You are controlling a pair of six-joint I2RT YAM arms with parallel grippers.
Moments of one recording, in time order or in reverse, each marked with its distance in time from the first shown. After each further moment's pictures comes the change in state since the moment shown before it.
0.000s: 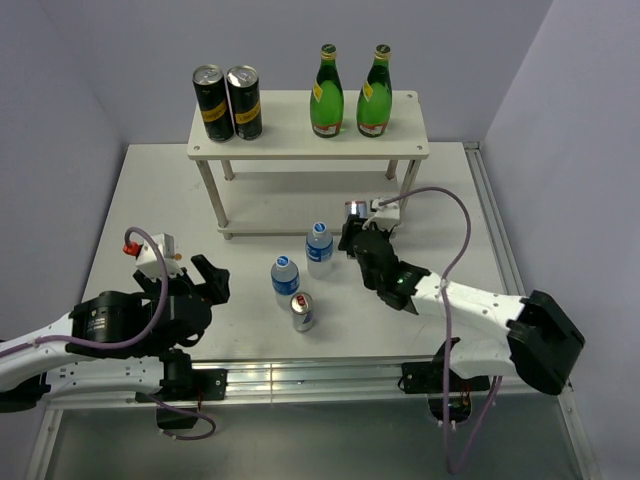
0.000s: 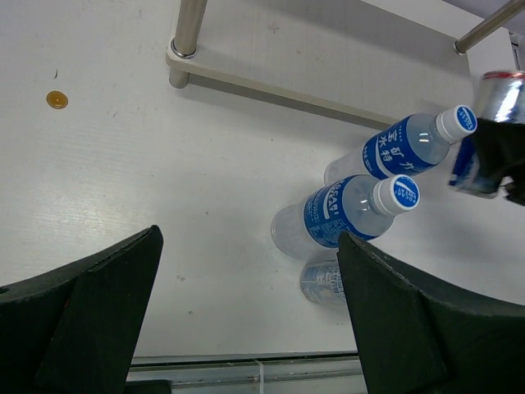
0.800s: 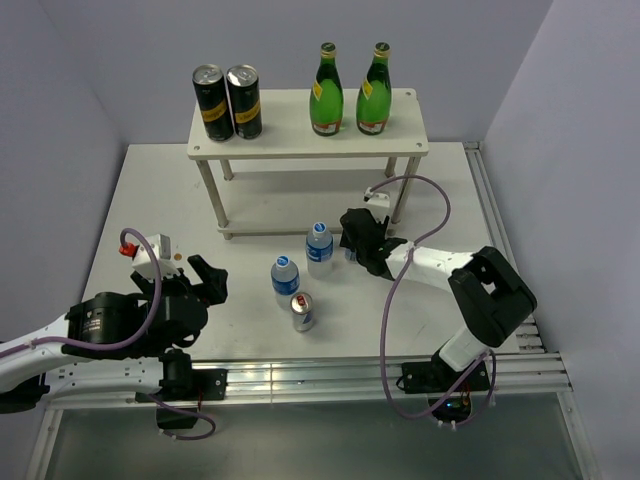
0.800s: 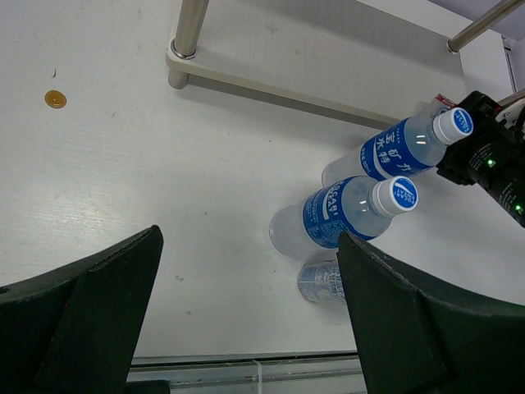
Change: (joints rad) left arm 0.000 -0.025 -0.005 0.000 0.000 0.000; right arm -0.195 0.391 0.178 -0.212 -0.206 0.154
